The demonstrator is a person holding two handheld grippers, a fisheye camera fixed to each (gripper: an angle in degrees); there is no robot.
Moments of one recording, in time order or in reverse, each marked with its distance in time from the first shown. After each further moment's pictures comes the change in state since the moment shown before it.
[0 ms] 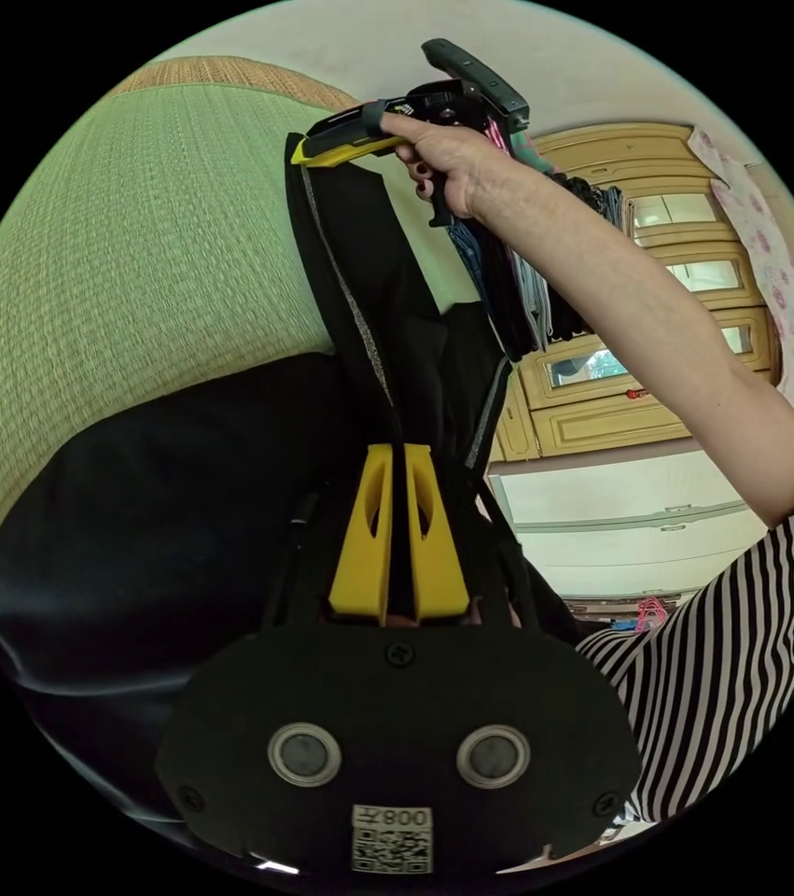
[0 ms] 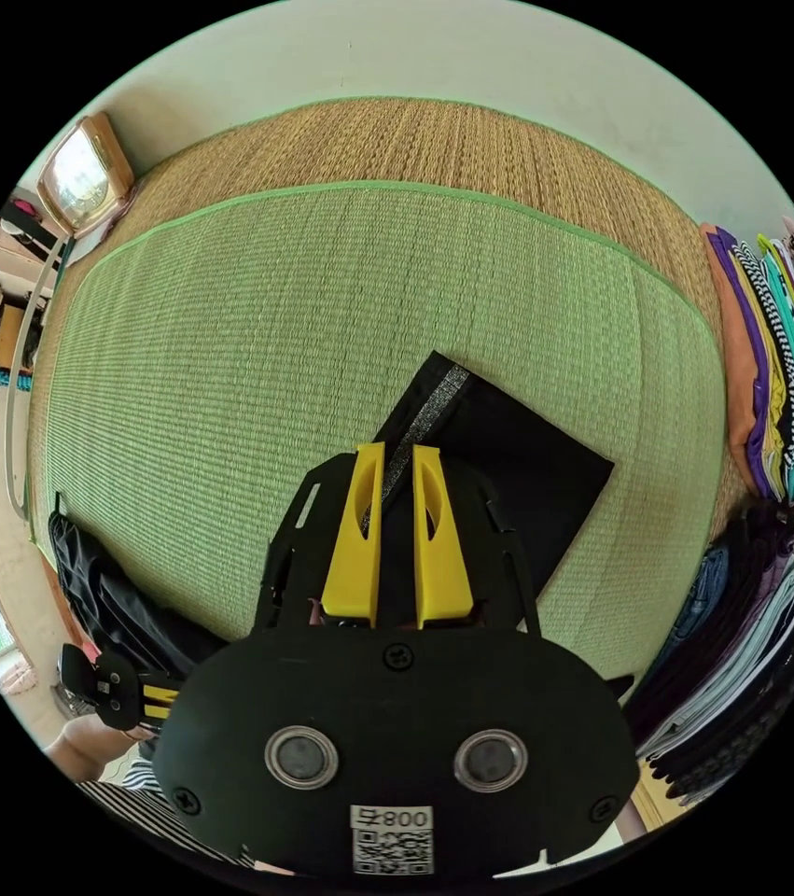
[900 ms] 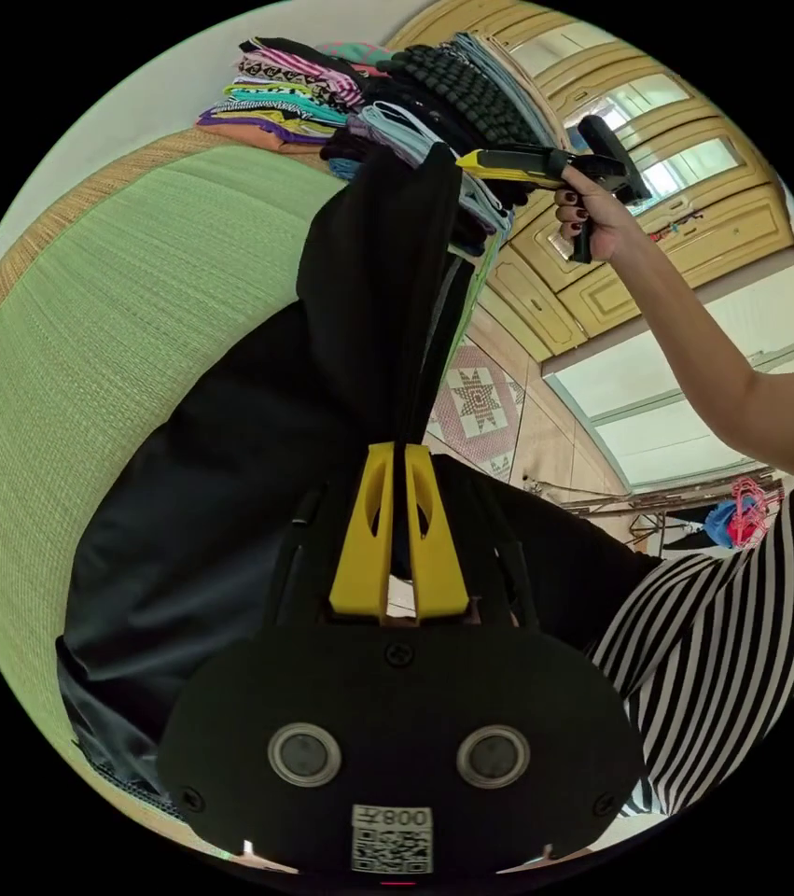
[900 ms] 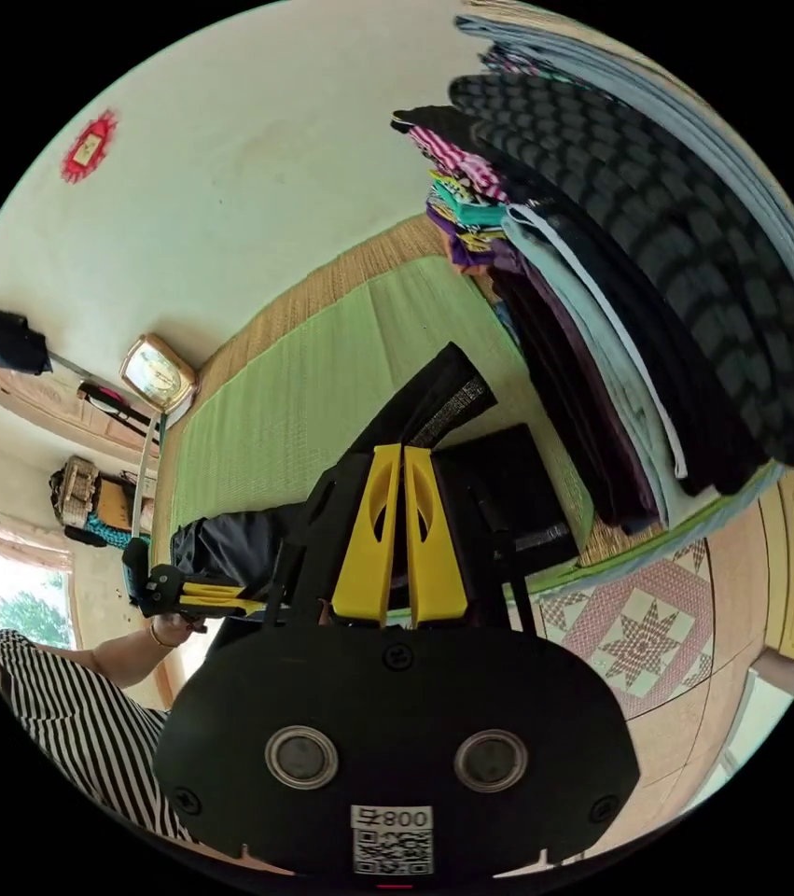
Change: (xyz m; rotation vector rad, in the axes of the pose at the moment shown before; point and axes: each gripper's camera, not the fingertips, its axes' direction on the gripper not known) left arm 0.080 -0.086 0.232 -0.233 -0.299 0.370; right arm 0.299 0.386 -0.005 0.423 -0.343 0.439
